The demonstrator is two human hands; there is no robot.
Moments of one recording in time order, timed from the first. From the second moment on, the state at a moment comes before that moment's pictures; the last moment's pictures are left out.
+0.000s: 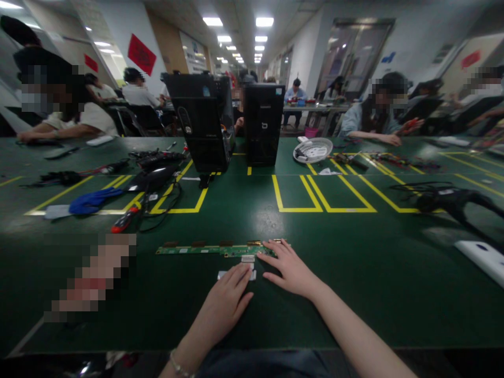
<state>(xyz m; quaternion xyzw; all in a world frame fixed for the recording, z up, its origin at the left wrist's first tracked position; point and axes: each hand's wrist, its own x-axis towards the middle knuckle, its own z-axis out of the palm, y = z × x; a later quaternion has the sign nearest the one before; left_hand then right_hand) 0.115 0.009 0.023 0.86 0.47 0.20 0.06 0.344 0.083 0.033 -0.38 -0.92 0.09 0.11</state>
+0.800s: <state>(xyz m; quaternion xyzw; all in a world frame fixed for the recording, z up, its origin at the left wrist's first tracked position) 0.118 0.009 0.020 0.85 0.47 0.22 0.04 0.345 0.084 0.026 -0.38 -0.91 0.10 0.12</state>
